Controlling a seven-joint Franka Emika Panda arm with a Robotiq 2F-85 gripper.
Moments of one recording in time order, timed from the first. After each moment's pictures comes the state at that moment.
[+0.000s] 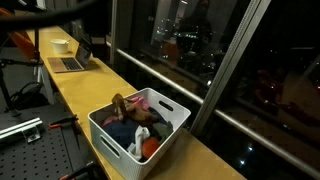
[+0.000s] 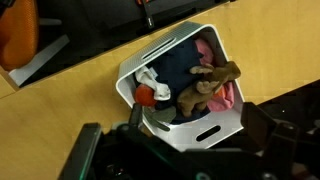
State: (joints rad) arm -0.12 -0.62 -0.29 -2.34 0.01 1.84 -0.14
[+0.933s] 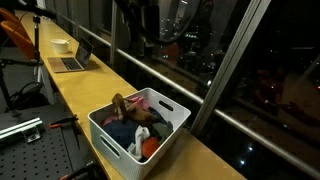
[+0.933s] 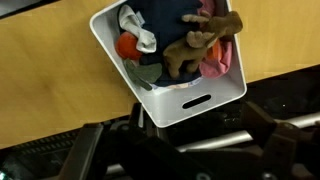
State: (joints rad) arm -0.06 -0.40 -0.19 -2.26 0.04 2.12 -0.13
